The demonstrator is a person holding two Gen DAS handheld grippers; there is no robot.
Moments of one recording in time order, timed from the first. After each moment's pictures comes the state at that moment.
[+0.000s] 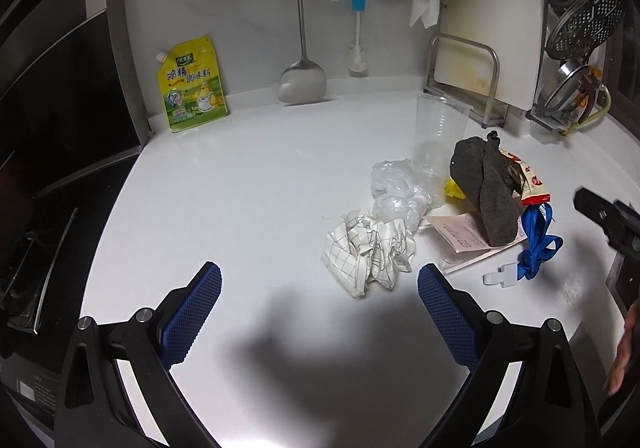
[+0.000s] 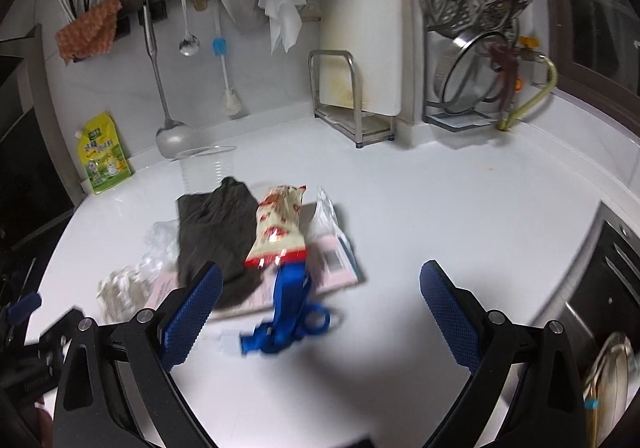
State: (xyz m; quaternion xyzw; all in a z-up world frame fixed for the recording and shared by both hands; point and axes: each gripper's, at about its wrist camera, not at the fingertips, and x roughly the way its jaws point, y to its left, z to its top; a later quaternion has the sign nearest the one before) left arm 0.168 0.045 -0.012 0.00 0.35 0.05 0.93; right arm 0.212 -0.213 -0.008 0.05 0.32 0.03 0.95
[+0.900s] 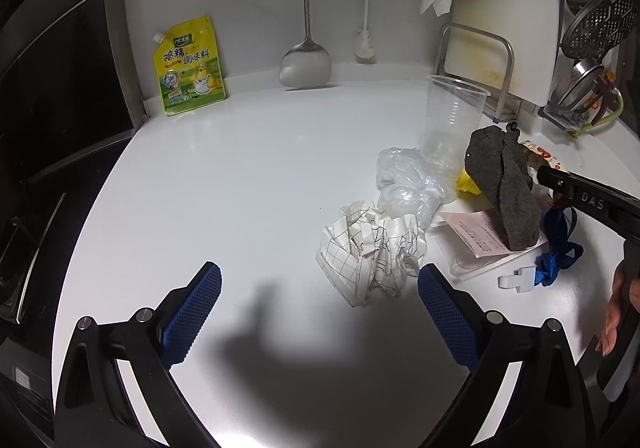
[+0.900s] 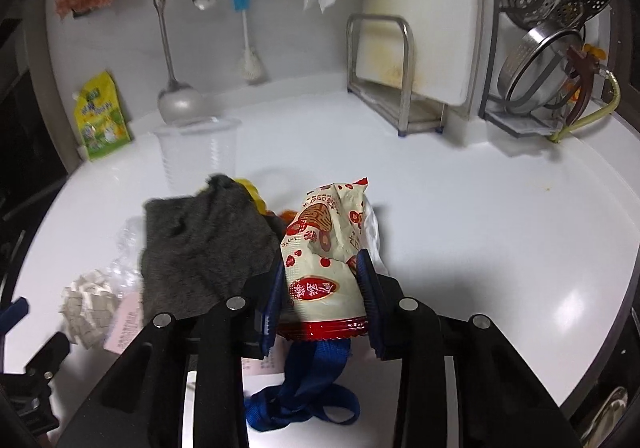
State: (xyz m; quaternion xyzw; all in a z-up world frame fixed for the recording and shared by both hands) left arm 0.185 0.048 -0.031 -0.02 0.37 0.06 0.93; right arm 0.278 -0.194 -0.030 0.01 0.35 0.08 0.93
